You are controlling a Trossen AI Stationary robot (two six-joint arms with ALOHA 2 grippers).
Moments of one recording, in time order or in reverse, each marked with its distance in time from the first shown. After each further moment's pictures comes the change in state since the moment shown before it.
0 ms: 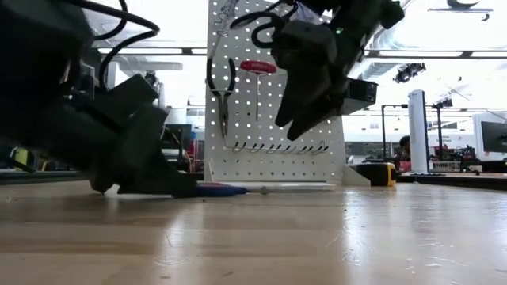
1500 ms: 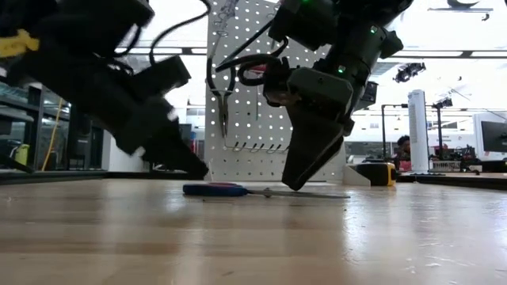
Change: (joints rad) left arm 0.181 -0.261 0.011 -0.115 0.258 0.588; right arm 0.056 0.175 -0.007 0.077 -0.059 -0.060
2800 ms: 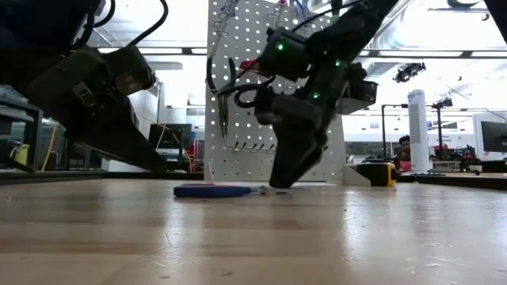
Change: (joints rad) left arm -0.058 -0.180 -0.203 0.129 0.221 -0.166; right arm -0.215 0.055 0.009 0.006 -0.177 -0.176
